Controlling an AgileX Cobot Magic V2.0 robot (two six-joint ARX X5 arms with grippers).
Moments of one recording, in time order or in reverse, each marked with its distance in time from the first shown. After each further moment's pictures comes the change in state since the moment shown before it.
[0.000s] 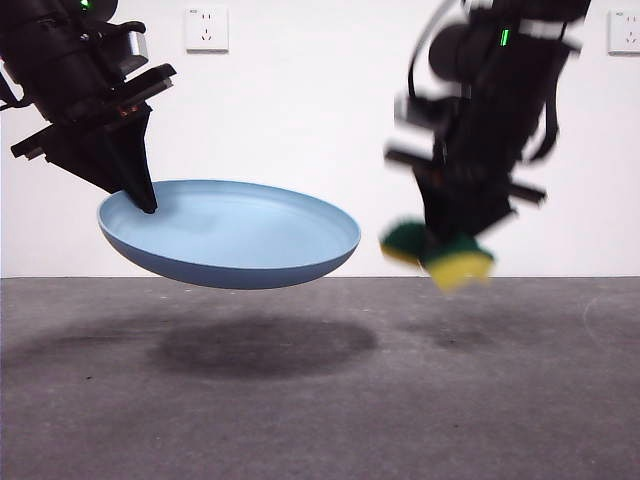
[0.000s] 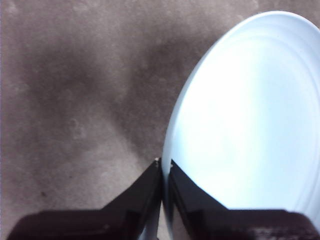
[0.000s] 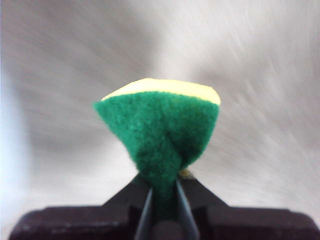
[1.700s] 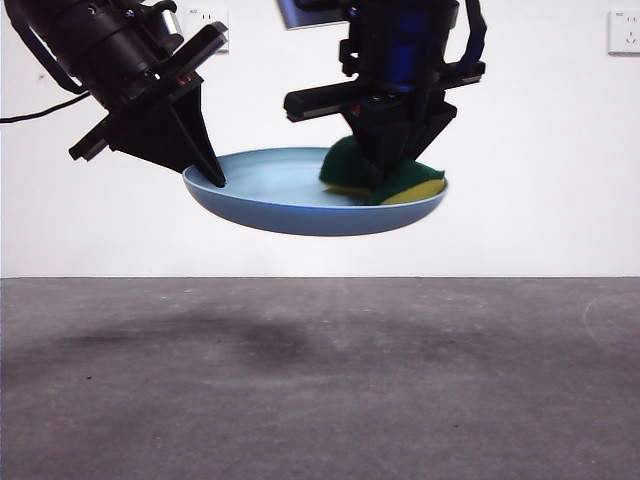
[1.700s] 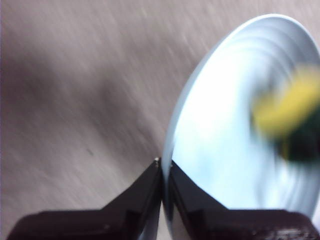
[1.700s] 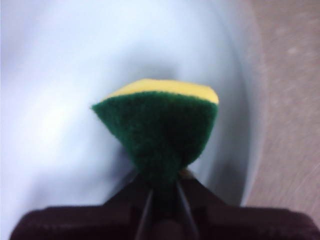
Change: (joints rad) left arm -0.100 0.000 0.000 0.093 0.166 -0.192; right arm 0.371 -0.084 0.006 0.011 0.663 0.067
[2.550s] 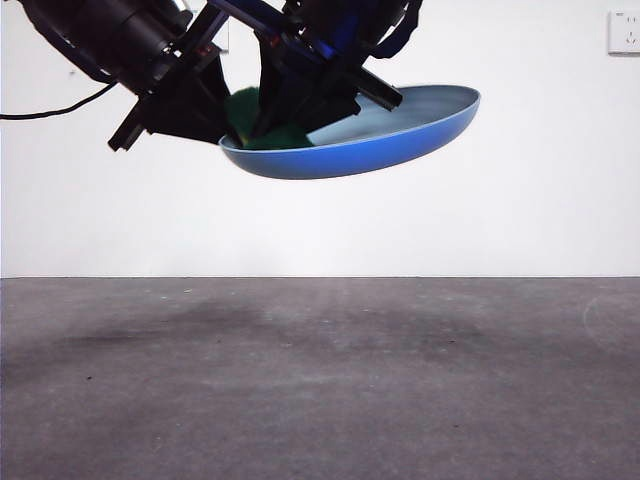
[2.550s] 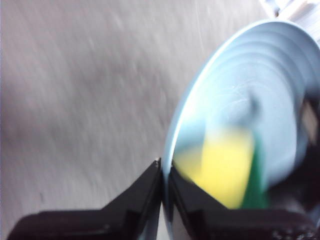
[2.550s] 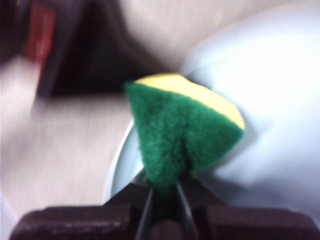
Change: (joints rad) left arm 0.006 0.001 -0.004 0.211 0.113 -0.081; right arm -0.004 0.001 0.011 0.171 -0.557 0.054
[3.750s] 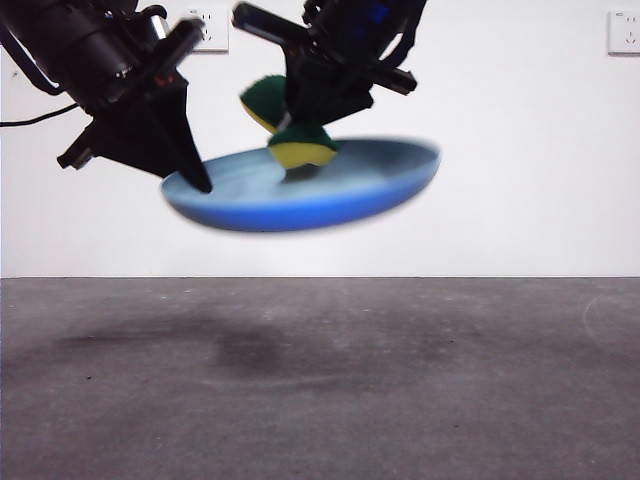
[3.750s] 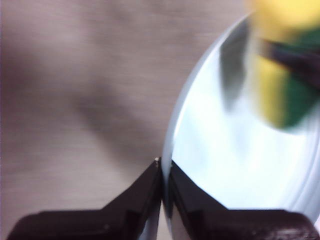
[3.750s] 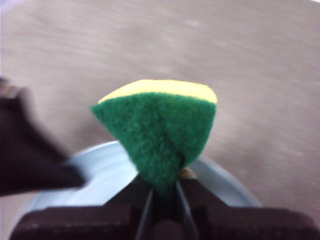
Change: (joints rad) left arm 0.035 0.002 0.000 -0.283 -0.102 0.191; right arm -0.063 0.008 -0.001 0.206 0.120 -0.028
